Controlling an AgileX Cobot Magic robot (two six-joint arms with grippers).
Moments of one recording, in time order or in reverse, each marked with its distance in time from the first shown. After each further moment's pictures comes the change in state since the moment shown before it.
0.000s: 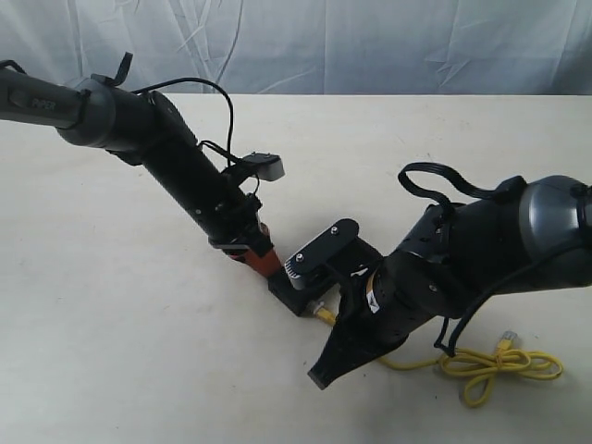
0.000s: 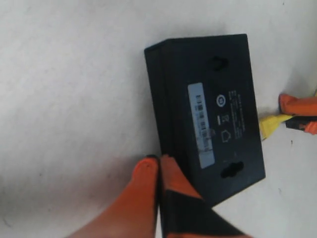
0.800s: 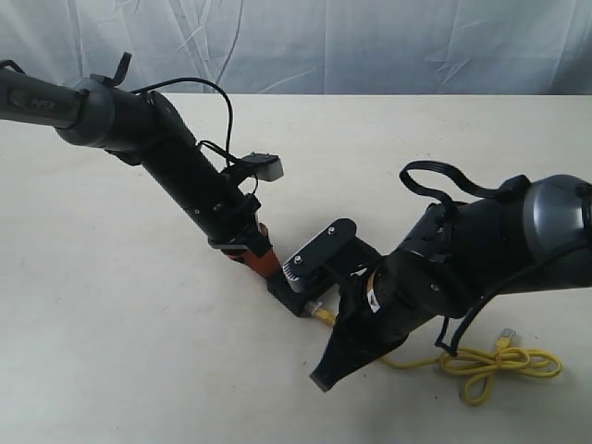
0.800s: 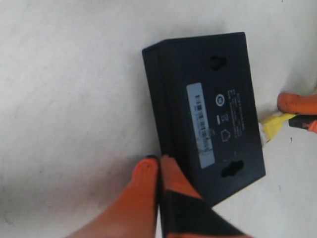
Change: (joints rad) left arm 0.003 0.000 0.000 -0.003 -0.008 0.008; right arm 0.000 -0.010 0.000 0.002 0.005 -0.039
